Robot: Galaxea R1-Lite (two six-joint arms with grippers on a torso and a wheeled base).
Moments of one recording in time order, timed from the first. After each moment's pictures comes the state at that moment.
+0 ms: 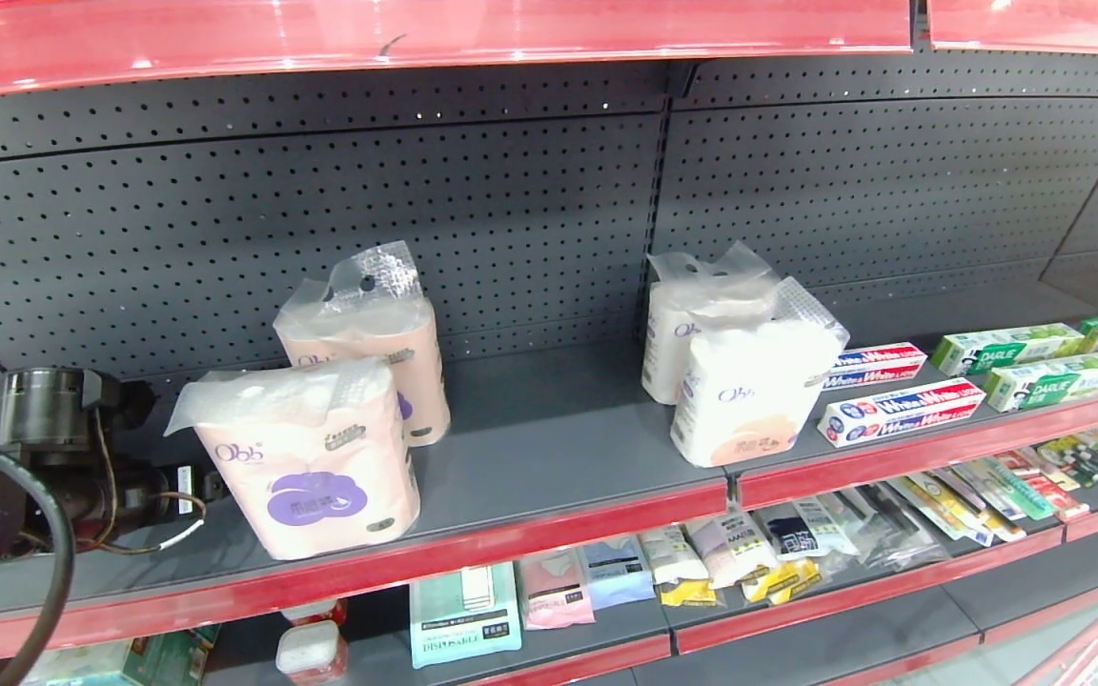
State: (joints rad) left arm 0.18 1.80 -0.60 -0.43 0.04 -0.05; right arm 0.00 0.00 0.00 0.00 0.00 0.00
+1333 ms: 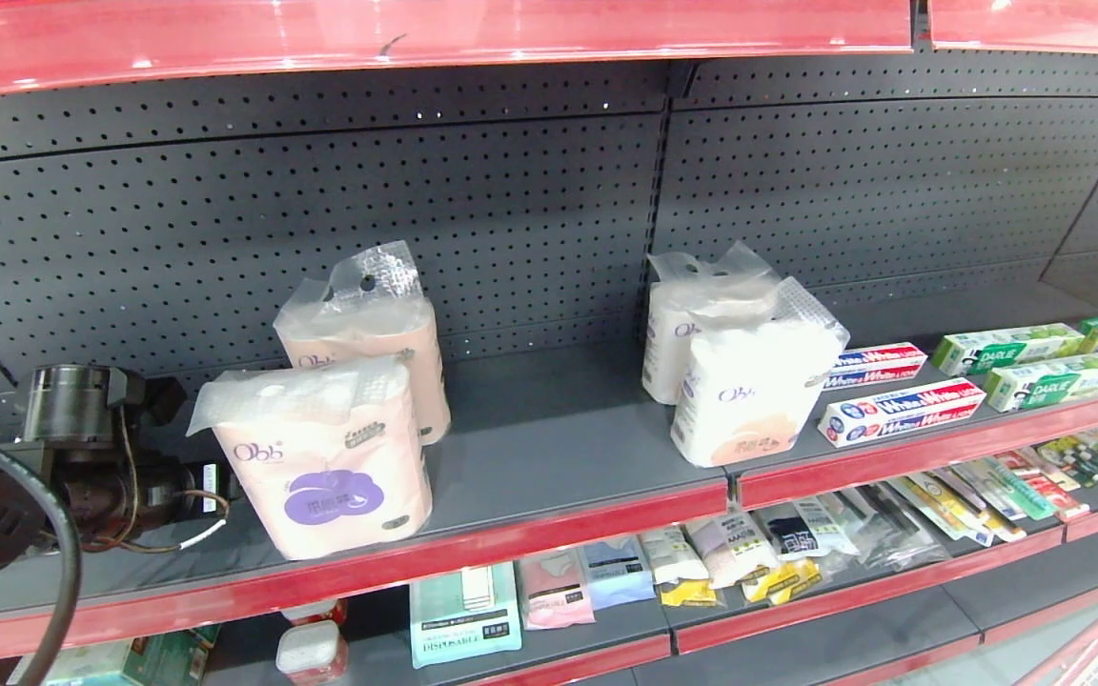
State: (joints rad) left arm 0.12 1.80 -0.61 -0.42 -0.01 -0.05; right arm 0.00 0.00 0.00 0.00 0.00 0.00
